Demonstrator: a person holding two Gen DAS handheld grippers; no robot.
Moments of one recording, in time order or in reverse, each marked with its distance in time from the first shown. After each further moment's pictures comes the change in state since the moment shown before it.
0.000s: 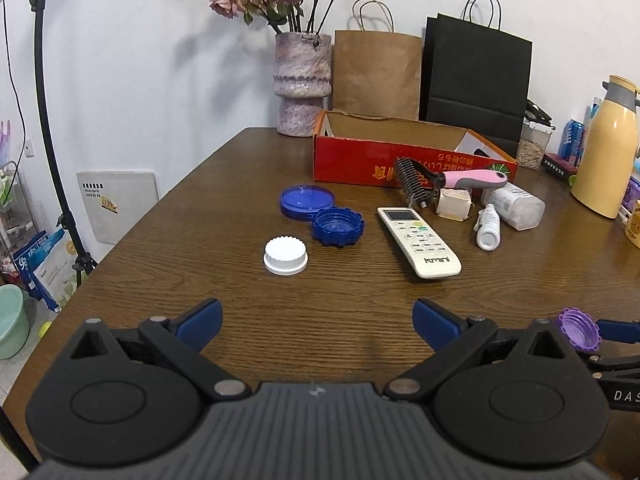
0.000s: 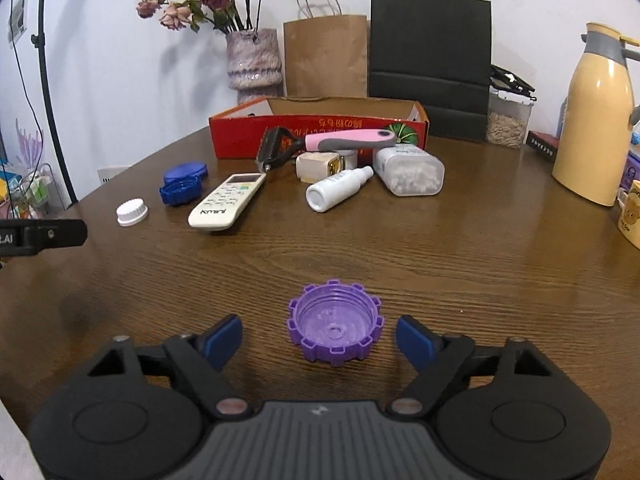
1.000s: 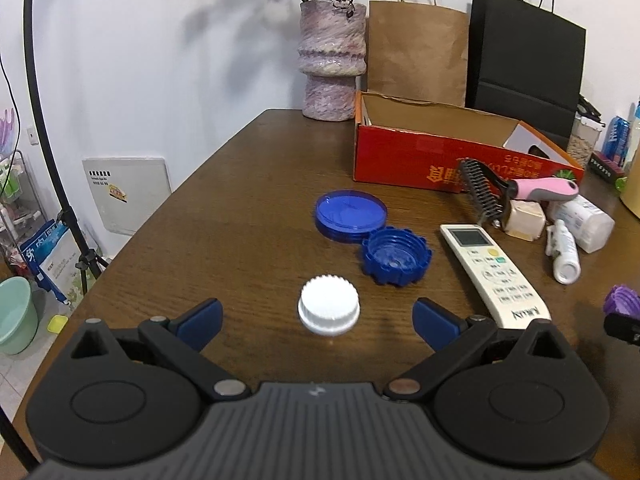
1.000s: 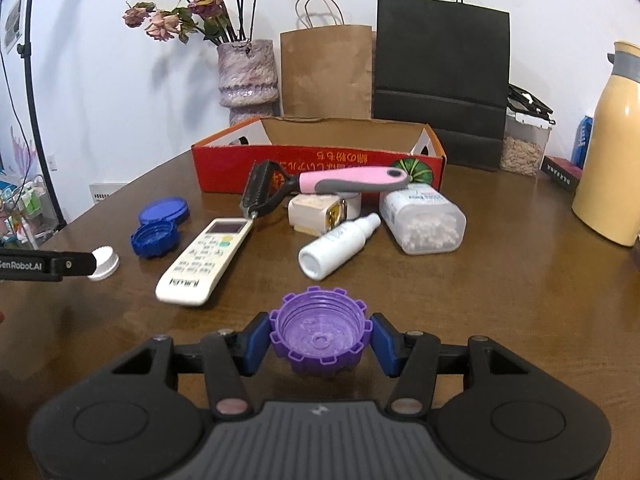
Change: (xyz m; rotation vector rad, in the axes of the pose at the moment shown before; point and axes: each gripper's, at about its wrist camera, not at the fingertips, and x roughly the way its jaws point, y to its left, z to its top) left arm 0.084 0.025 0.040 -0.018 0.072 0.066; right arm 0.049 -0.002 0.056 -0.012 -0.052 -0.011
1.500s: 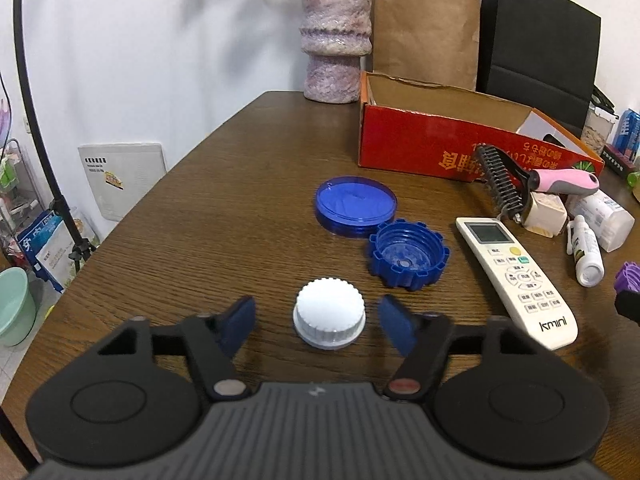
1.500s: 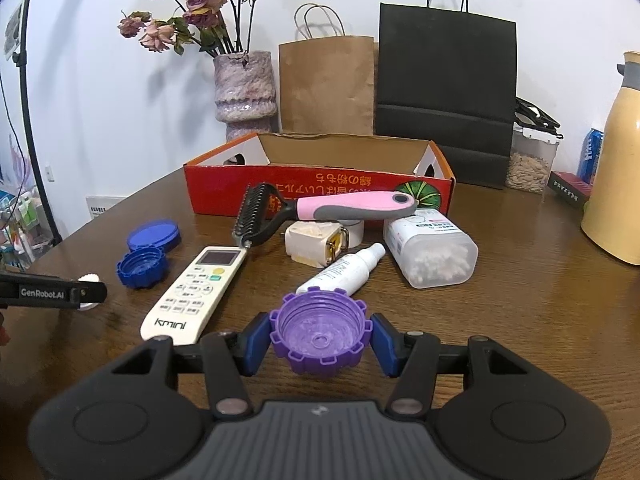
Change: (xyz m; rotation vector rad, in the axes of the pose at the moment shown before) left arm 0.030 -0.002 0.002 -0.008 0.047 -0.005; right arm 0.022 0.000 0.015 0.001 -0.034 0.005
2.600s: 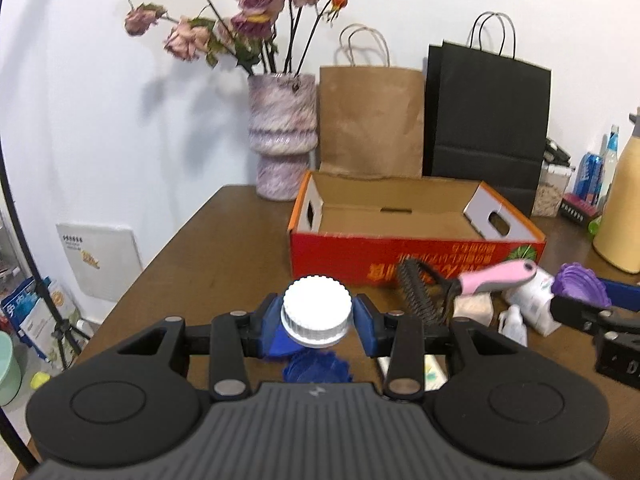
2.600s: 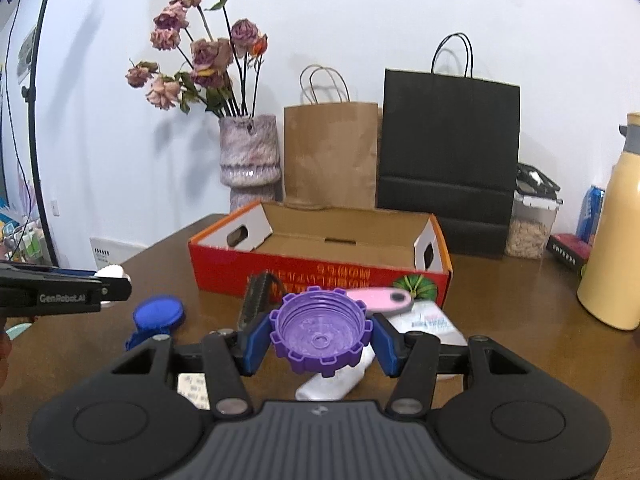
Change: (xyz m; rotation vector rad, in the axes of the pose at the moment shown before) left arm -0.044 -0.053 0.063 0.055 -0.210 -0.066; right arm -0.016 -0.001 0.054 -0.025 -0.160 0.000
